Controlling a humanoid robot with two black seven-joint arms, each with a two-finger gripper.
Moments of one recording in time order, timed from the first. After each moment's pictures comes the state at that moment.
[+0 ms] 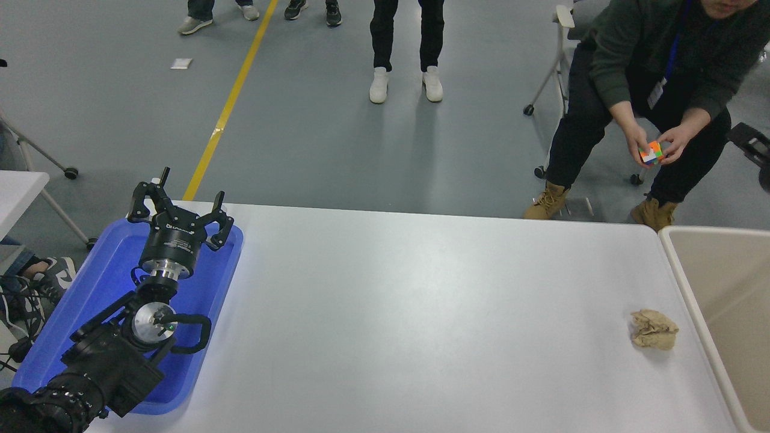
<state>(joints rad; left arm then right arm) -0.62 0.18 -0.87 -0.41 -0.09 -0.58 -0.50 1.39 -0.66 -0.71 0.66 -0.25 -0.04 0.00</state>
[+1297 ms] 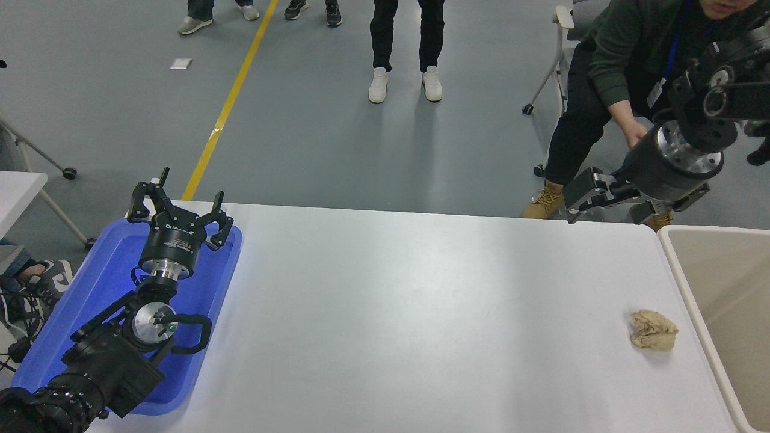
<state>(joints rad) -0.62 0.18 -0.87 -0.41 -0.09 -0.58 -0.50 2.13 -0.41 -1.25 1.31 -0.28 0.71 0.00</state>
